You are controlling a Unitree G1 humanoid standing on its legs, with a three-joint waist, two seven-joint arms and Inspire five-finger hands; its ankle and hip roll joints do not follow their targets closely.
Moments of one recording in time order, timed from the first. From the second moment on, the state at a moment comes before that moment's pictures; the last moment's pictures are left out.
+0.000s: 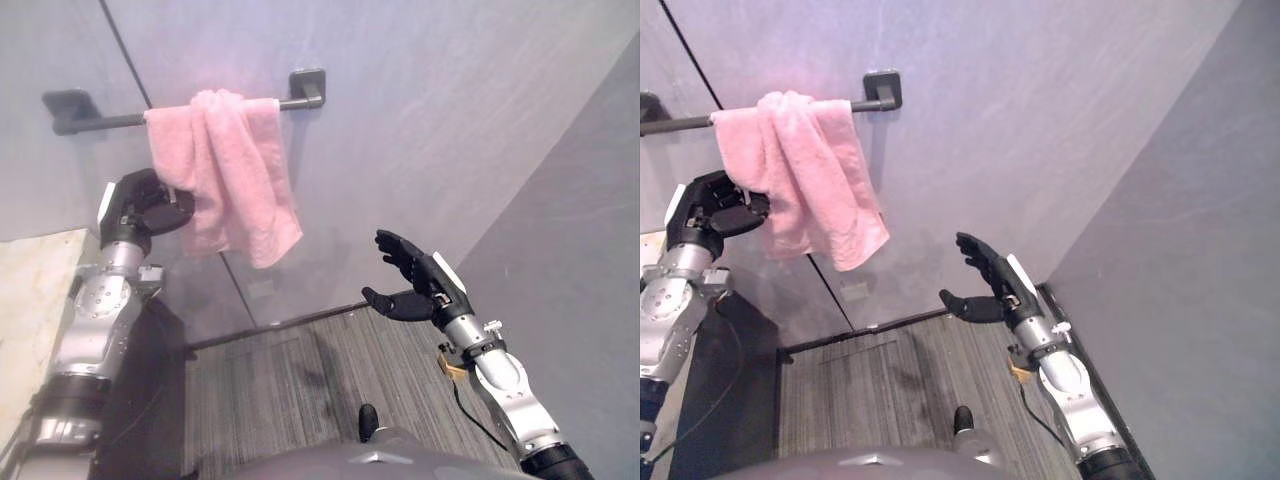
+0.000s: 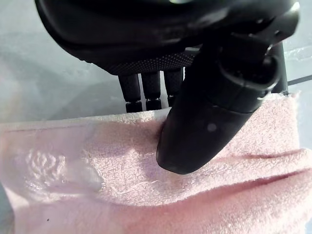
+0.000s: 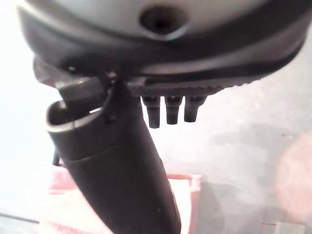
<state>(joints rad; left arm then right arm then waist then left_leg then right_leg) -0.12 0.66 0.05 0.15 -0.50 -0.11 0.14 0.12 -0.47 0.23 0.00 0.21 -0.31 0.12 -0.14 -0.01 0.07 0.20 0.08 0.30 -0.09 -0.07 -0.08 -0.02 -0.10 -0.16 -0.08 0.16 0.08</state>
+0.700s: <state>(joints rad) -0.15 0.58 0.02 0.11 -0.43 -0.13 0.10 -0.13 -0.47 0.29 0.01 0.26 -0.24 0.05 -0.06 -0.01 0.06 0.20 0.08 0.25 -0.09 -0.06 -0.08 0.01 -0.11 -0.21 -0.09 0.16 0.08</state>
